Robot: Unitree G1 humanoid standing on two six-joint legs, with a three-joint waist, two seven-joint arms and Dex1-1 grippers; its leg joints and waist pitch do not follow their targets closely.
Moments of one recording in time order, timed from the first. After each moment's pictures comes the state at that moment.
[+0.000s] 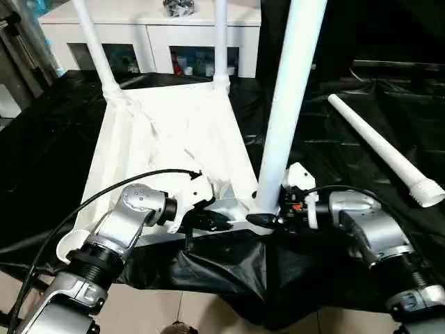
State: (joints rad) left arm -0.52 0.36 -0.32 0.42 -0.03 0.21 -1.18; right arm -0.46 -0.34 0.19 0.42 0.14 0.24 1.09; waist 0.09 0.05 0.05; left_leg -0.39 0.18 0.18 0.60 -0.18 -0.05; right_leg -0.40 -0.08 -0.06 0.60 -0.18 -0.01
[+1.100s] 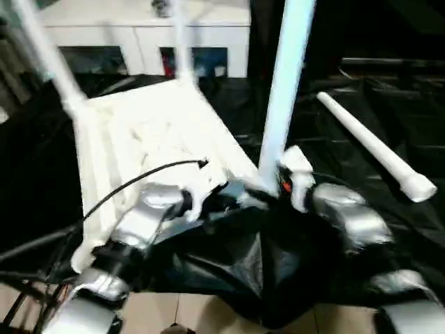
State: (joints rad) left arm -0.54 0.26 -0.29 0.45 0.00 0.26 -1.03; right arm -0.54 -0.30 0.15 0.57 0.10 0.17 0.97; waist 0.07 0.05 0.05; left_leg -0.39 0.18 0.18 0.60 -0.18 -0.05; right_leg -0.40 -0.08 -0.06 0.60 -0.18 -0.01
